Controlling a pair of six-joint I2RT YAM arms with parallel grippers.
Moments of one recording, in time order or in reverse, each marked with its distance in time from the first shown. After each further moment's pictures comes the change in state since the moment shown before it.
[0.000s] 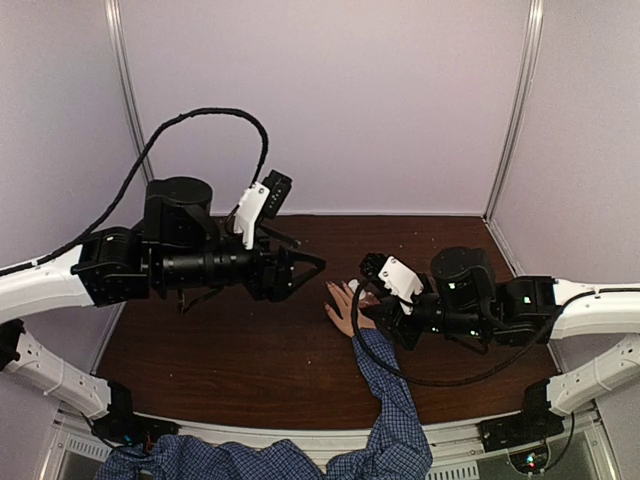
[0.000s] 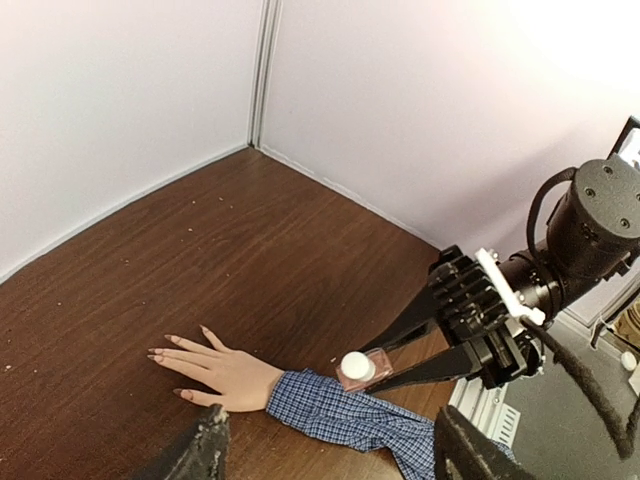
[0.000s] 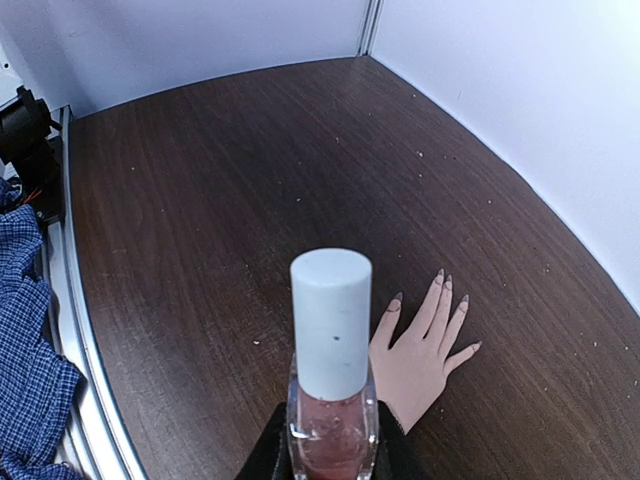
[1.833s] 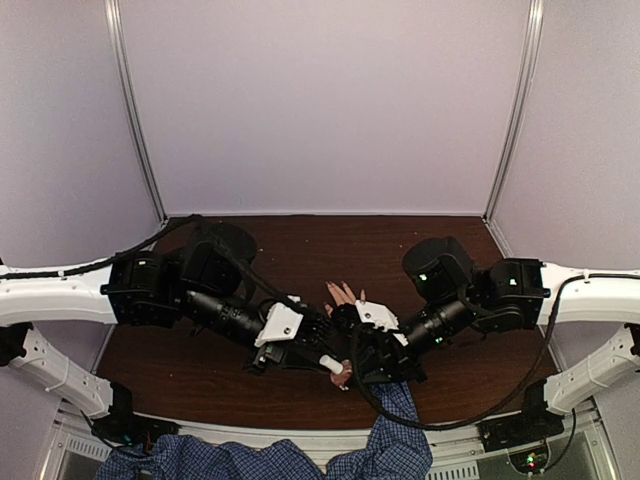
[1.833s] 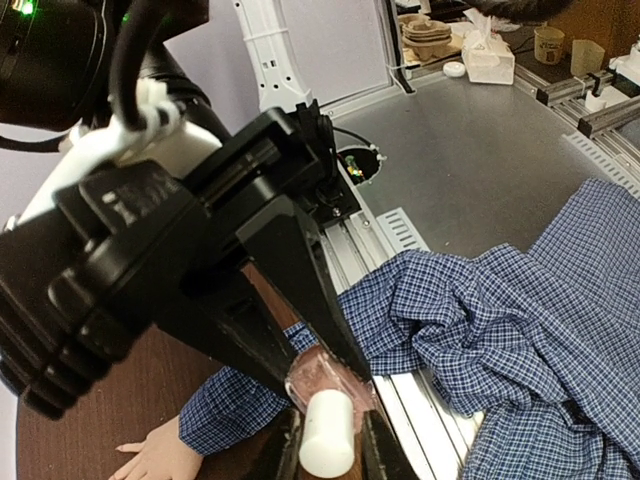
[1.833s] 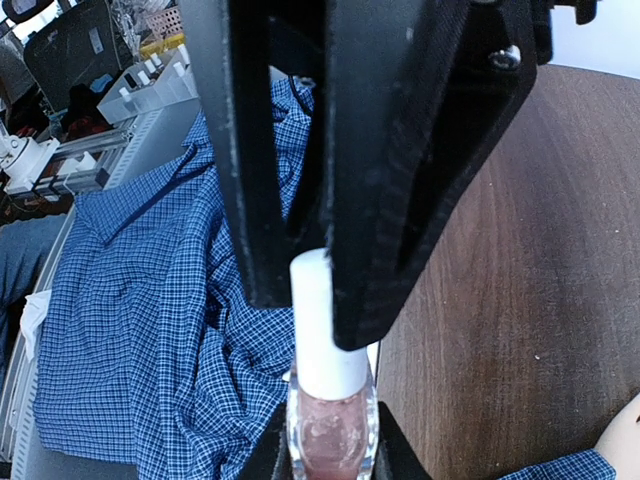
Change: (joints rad) left arm -0.062 0.051 -0.090 -0.094 0.586 0.808; right arm -0.004 0.117 0.165 -0.233 -0.792 -0.124
